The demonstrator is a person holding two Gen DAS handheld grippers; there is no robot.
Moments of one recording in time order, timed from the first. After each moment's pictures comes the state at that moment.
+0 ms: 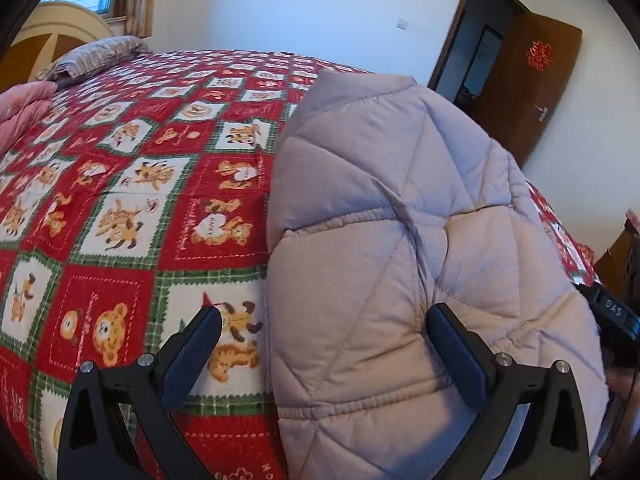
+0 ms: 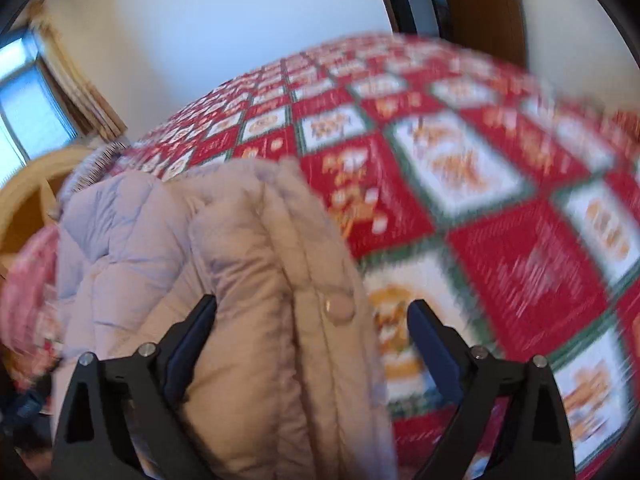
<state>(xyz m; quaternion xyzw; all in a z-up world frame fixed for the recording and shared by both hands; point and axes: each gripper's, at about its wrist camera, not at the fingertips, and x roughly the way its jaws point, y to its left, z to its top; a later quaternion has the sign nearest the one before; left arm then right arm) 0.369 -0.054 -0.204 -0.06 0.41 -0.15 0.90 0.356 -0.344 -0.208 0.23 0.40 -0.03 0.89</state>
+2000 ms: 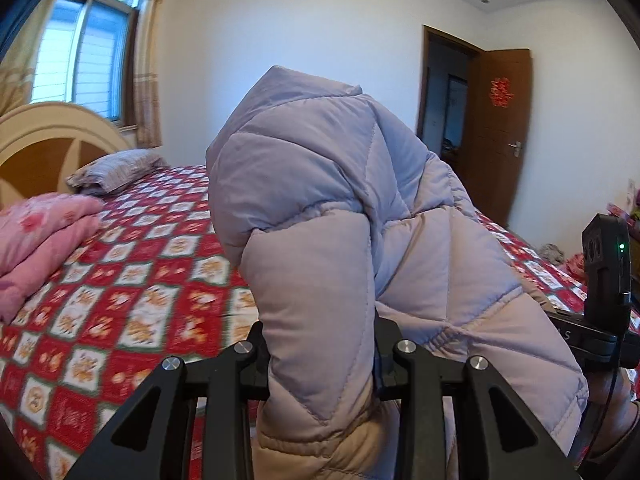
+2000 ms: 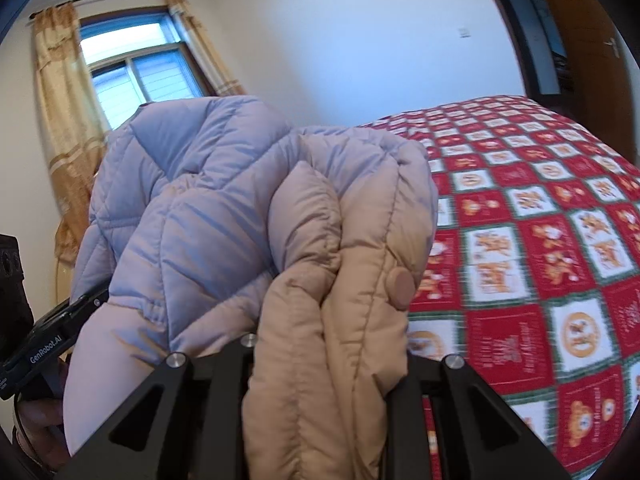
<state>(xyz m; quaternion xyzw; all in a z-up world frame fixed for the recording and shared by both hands) 0.272 0.060 -0.067 -0.01 0.24 -0.13 0.96 0.321 -0.175 -0.101 0.16 0.28 0.18 0.93</state>
